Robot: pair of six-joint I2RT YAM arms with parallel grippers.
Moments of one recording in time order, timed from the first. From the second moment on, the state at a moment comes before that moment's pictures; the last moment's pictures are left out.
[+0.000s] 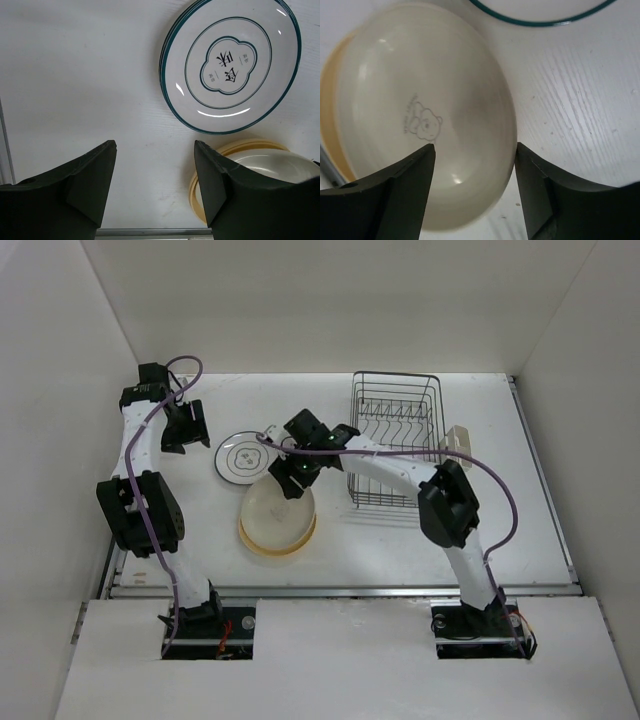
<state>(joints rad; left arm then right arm) 0.19 1.79 1.66 -1.02 0.14 -0.06 0.84 2.16 1.90 -0.68 -0.30 -0.10</state>
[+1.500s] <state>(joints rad) 0.20 1.29 1.39 -0.86 -0.26 -0.13 0.67 1.19 1.39 -1.16 0.89 0.91</state>
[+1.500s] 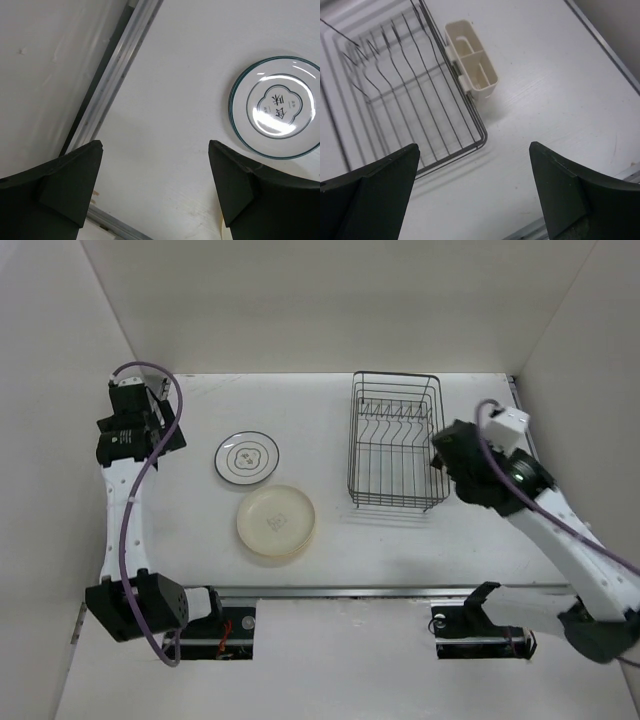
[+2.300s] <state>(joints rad) 0.20 1.20 1.42 -1.09 -0.21 0.06 0.65 0.82 1.52 -1.33 0.68 0.81</state>
